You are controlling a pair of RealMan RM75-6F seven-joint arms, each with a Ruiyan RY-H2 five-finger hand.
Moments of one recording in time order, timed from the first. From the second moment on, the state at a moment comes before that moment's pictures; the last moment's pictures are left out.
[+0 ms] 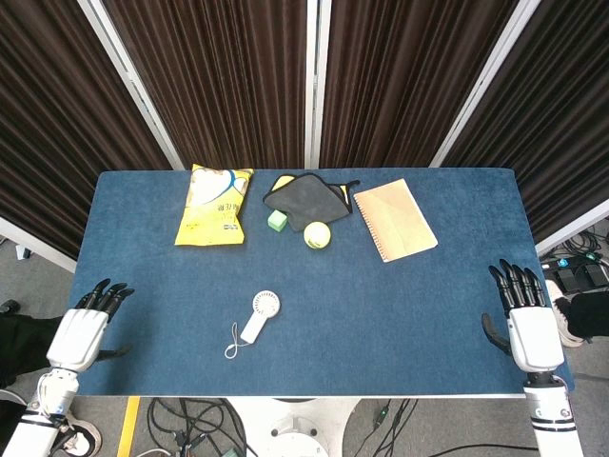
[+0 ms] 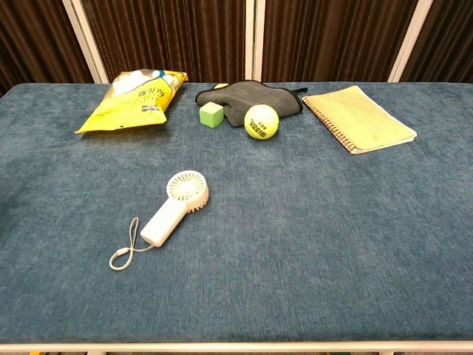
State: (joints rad) left arm -0.17 -1.22 0.01 -1.66 1.50 1.35 0.16; right arm 0.13 -1.30 0.08 -1.51 -1.55 1.52 -0.04
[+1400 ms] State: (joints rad) left arm -0.35 -1.35 0.04 -1.71 1.64 1.14 0.32; right arm 0.15 -1.27 0.11 -1.56 -1.53 1.51 -0.03
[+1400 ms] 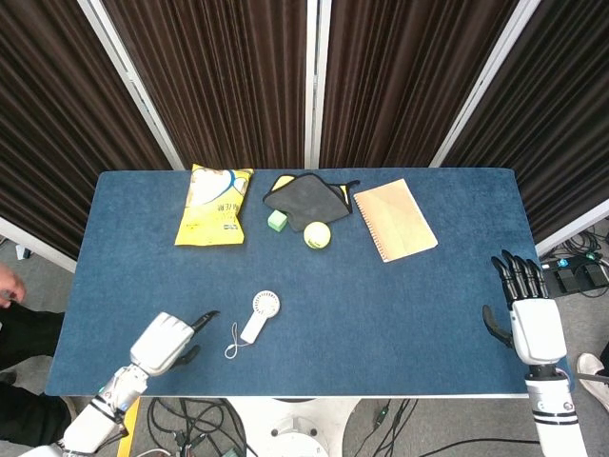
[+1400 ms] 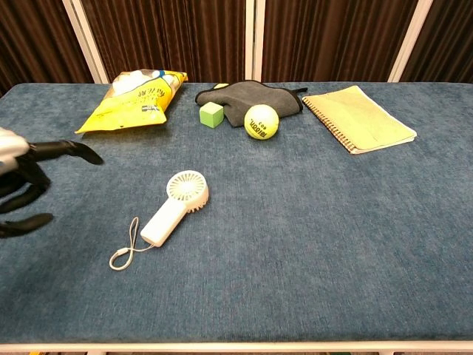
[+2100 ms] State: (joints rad) left arm -0.45 -1.48 0.02 -1.68 1.54 1.00 0.40; right arm 0.16 -1.27 0.11 -1.55 -1.50 1.48 -0.02
